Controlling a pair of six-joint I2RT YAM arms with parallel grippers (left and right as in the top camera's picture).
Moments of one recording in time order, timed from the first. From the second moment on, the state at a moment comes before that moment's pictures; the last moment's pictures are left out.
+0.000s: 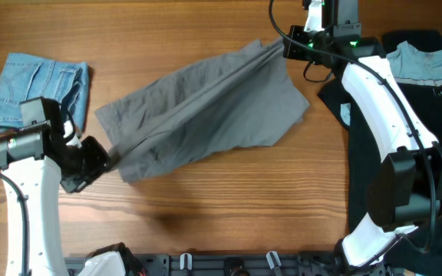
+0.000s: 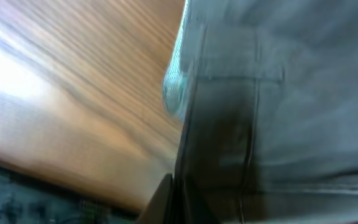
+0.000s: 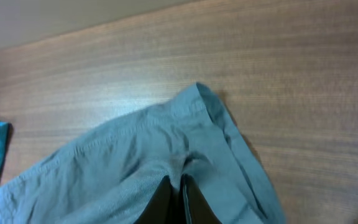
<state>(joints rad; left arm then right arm) 0.30 1.26 1.08 -1.33 0.17 -0.39 0.14 1.87 1.58 -0.55 -0.27 0.29</state>
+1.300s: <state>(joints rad) -0.37 0.82 0.93 -1.50 0.28 -0.88 0.10 1.72 1.58 -0.84 -0.13 0.34</state>
